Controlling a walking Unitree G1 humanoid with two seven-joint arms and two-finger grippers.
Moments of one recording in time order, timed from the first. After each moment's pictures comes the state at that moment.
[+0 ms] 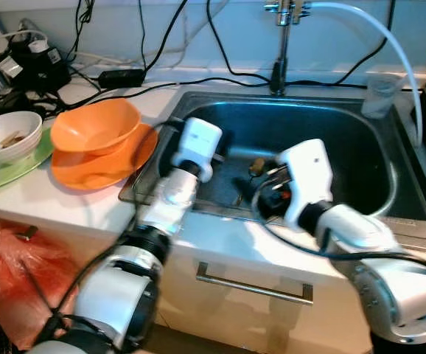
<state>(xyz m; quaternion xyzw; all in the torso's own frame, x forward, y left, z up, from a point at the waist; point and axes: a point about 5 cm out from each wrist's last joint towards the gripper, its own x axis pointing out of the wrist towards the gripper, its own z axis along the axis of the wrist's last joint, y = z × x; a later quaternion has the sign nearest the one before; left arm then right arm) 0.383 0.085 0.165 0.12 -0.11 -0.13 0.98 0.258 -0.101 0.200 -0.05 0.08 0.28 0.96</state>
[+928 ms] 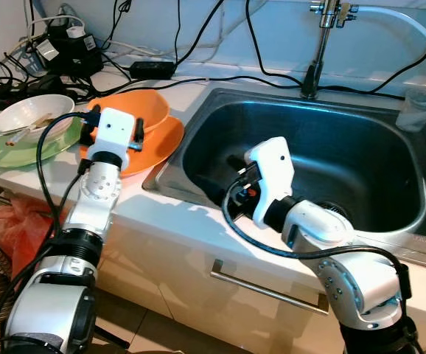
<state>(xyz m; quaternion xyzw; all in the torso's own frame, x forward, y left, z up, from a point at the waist) 0.380 0.202 0.171 0.22 -0.07 0.04 0.97 0.264 -0.062 0.200 0.00 0.04 0.36 0.93</state>
